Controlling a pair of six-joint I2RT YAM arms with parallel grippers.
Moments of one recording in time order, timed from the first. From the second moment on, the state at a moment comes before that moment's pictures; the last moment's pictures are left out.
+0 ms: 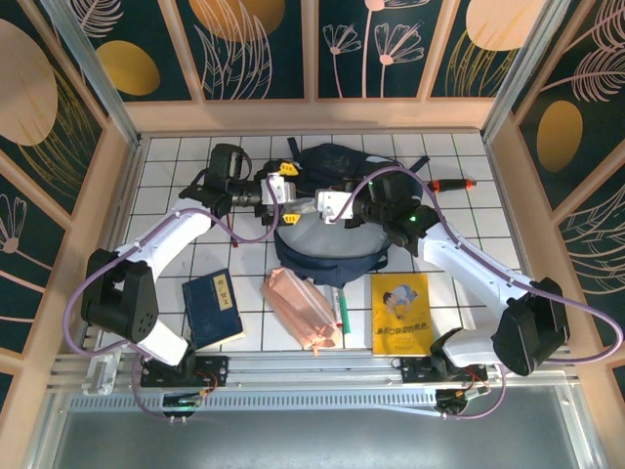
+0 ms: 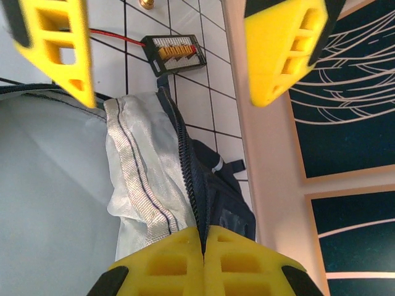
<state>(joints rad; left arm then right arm) -0.37 1.58 1.18 -0.23 0.79 1.01 0.62 1.34 1.06 -0.19 -0.22 -1.10</state>
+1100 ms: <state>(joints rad) -0.42 1.79 1.37 0.10 0.48 0.57 0.66 1.17 1.01 -0.12 -0.15 -0.42</state>
